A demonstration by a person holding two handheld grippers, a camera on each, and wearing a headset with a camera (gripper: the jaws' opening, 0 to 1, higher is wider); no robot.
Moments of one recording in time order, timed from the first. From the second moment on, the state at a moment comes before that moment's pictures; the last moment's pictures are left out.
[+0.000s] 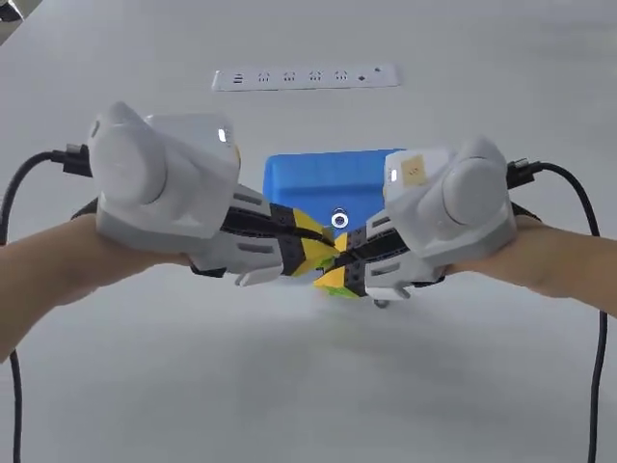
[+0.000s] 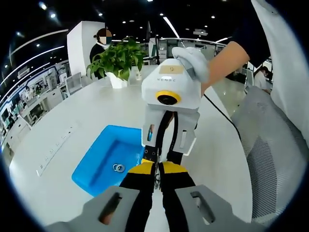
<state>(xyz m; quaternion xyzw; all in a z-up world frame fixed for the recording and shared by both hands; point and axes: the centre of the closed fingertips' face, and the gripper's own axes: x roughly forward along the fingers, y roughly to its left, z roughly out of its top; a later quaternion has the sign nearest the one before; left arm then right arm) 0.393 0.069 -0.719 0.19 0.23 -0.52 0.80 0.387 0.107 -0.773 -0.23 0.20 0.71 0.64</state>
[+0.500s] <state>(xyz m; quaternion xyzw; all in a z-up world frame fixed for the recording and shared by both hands) 0.390 0.075 -0.727 0.17 0.26 -0.50 0.81 0.389 0.102 -0.773 -0.24 0.20 0.70 0.64</state>
